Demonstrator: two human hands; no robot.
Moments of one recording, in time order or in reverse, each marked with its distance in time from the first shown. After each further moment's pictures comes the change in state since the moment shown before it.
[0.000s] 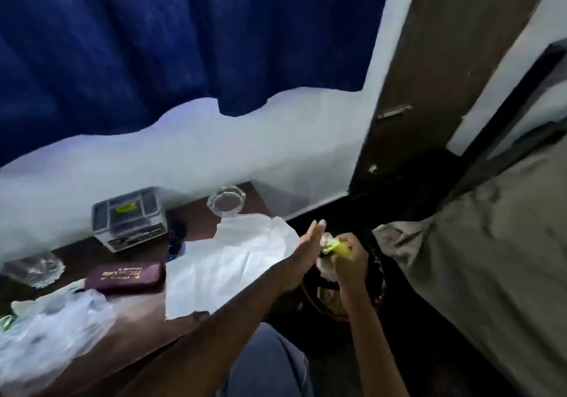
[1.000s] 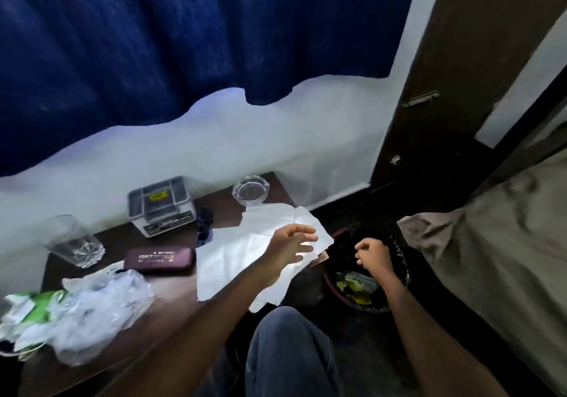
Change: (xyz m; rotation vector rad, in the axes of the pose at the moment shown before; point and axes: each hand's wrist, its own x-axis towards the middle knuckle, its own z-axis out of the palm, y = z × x) left_hand -0.052 -0.008 -0.077 0.009 0.128 0.047; right_hand 0.068 0.084 -0.005 -0.641 -0.246 0.175
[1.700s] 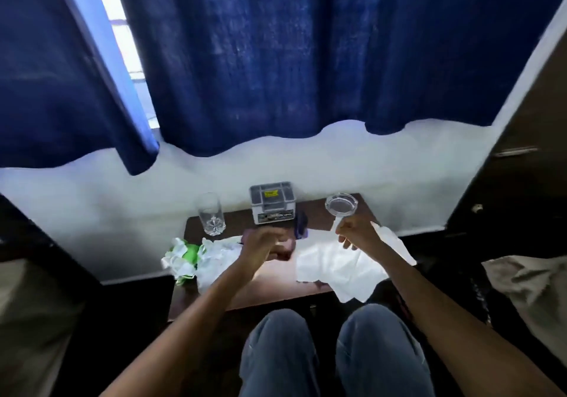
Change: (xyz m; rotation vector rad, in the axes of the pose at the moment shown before) left_hand -0.149 -0.045 -0.188 -0.077 0.418 0.211; right_hand -0.153 -0.208 0.081 -0.016 -0.359 -0.482
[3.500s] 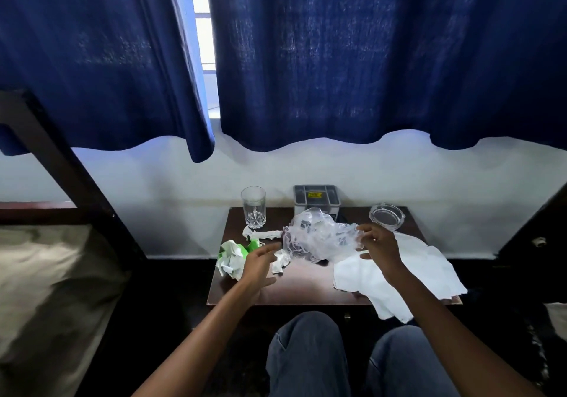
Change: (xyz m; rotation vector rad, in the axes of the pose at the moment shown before) left_hand -0.014 -0.044 -0.064 -0.251 0.291 -0.262; right_hand -0.008 -0.025 0.060 0.337 0.093 -0.033
